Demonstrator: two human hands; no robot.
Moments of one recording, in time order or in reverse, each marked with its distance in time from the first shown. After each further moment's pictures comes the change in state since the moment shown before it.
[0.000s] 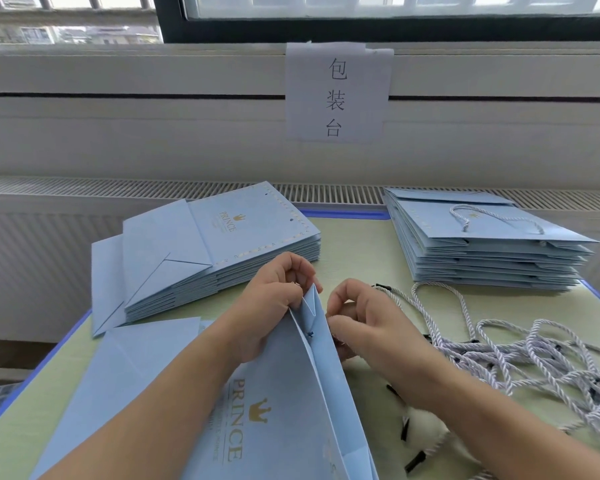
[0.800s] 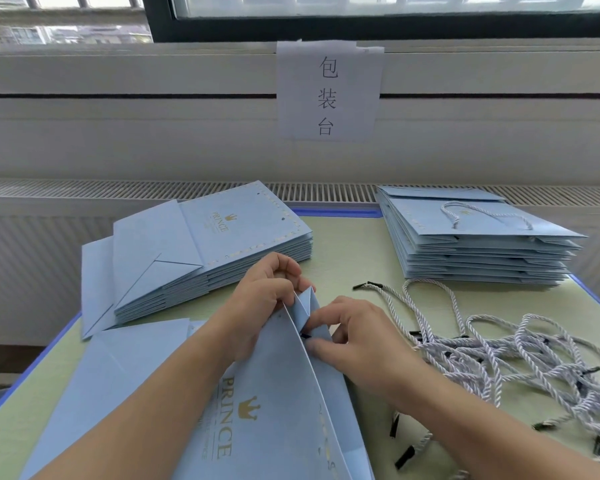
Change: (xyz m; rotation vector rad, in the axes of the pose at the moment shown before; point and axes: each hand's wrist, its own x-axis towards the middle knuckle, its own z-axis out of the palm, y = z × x) left_hand 0.001 0.001 0.001 -0.054 0.067 -0.041; right_hand -0.003 0.002 0.003 -0.601 0.024 -0.061
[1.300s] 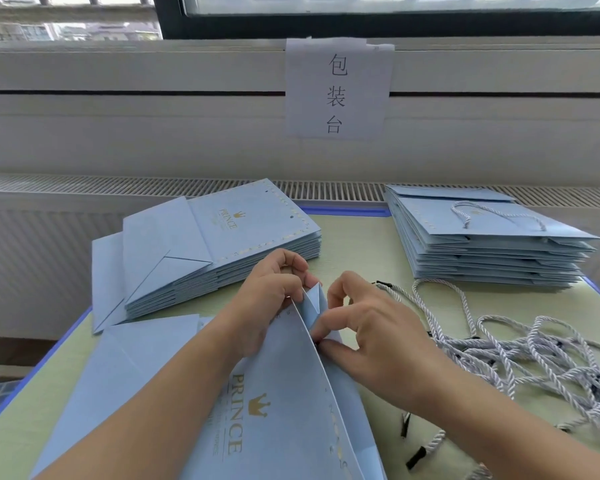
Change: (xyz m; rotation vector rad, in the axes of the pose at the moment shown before) left_hand 0.002 0.002 -0.001 -0.011 0.021 -0.028; right_hand -0.006 -0.004 -0.011 -0.430 0.001 -0.255
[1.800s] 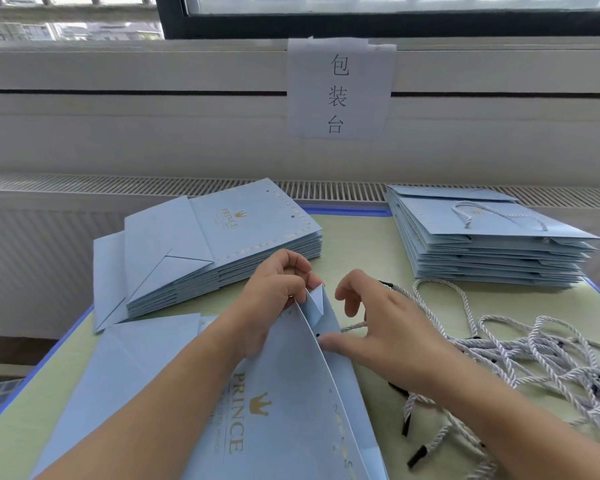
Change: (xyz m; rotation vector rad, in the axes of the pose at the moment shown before) left_hand 0.001 -0.002 0.002 0.030 0.010 0.008; right_hand 0.004 0.014 -0.002 0.122 -0.015 0.206
